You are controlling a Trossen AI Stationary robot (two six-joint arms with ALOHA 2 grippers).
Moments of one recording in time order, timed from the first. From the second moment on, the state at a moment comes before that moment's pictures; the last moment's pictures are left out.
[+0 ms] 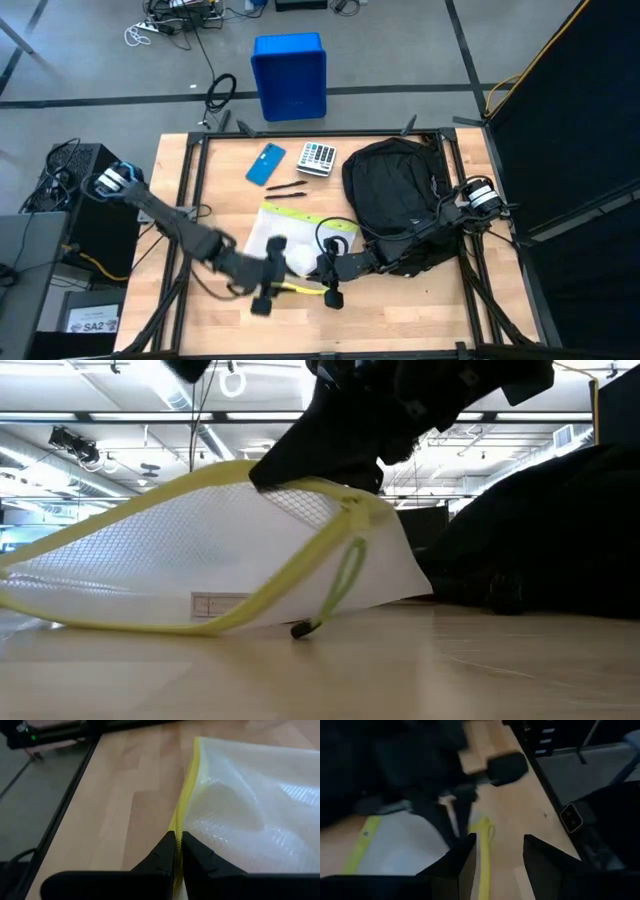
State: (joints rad) left arm -0.63 1.44 1.00 -0.17 -0.38 -0.28; right arm 0.40 1.93 1.13 0.28 0.24 0.34
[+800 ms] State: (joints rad) left arm -0.67 1.86 0.98 -0.14 -0.71 -0.66; right arm 0.42 1.93 1.13 0.32 0.23 0.37
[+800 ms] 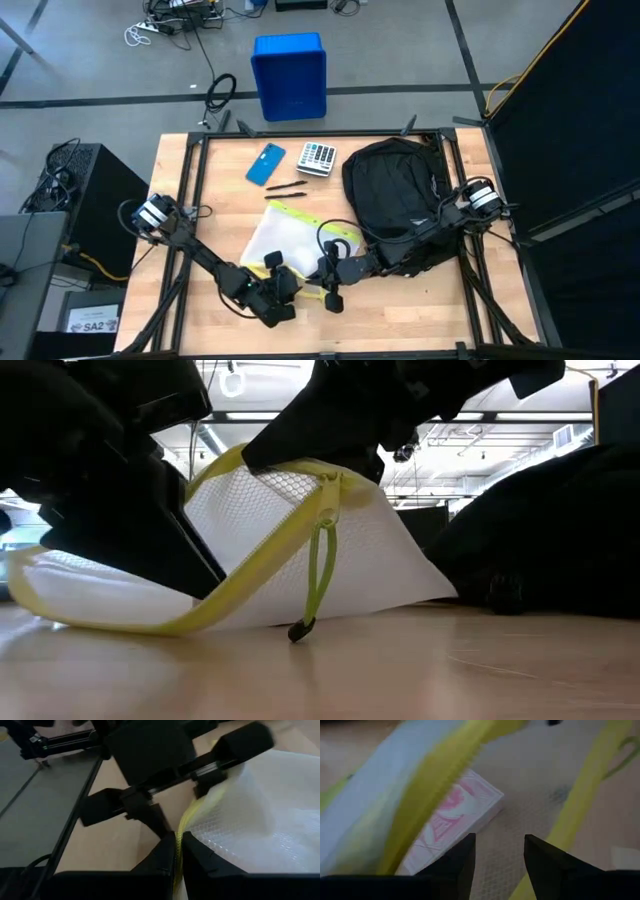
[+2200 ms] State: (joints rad) left arm -0.64 1.86 0.98 -0.12 -0.75 -0.61; right arm 0.38 1.85 1.13 -0.20 0.39 0.34
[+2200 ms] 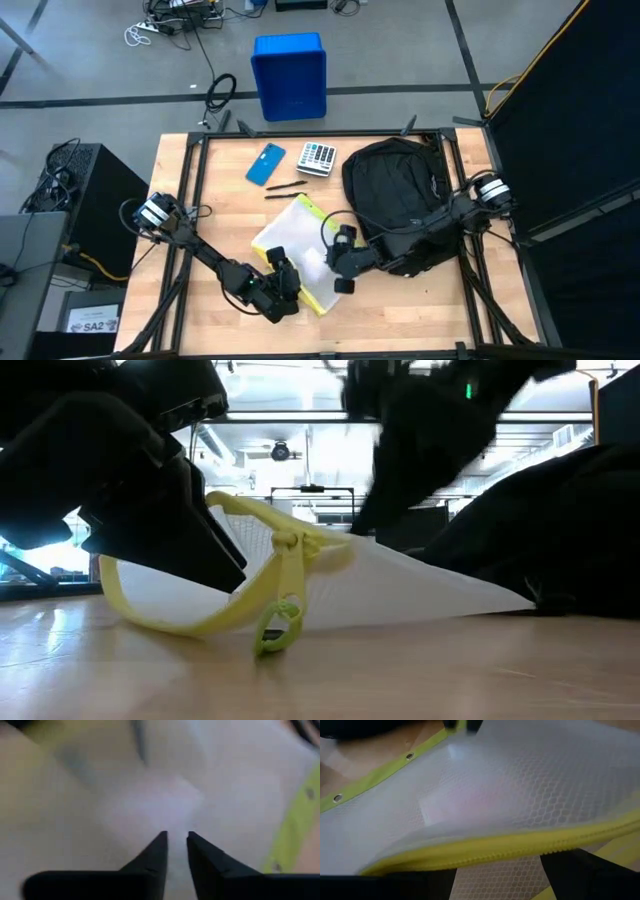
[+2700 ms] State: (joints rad) left arm -0.61 1.90 0.98 -0.09 -0.74 -0.61; right arm 0.34 1.92 1.13 -0.10 0.32 0.30
